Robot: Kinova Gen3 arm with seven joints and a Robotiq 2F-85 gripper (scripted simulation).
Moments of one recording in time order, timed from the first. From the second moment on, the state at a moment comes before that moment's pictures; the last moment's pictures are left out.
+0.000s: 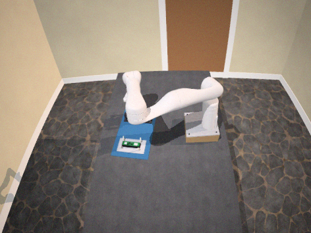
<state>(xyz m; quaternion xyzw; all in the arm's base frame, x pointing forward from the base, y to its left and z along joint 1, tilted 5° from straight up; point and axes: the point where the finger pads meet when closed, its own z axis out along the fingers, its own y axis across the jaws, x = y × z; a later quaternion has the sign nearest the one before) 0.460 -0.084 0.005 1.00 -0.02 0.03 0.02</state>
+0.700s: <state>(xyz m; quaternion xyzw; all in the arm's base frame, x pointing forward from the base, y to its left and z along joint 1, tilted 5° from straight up) 0.460 -0.084 0.005 1.00 -0.02 0.03 0.02</state>
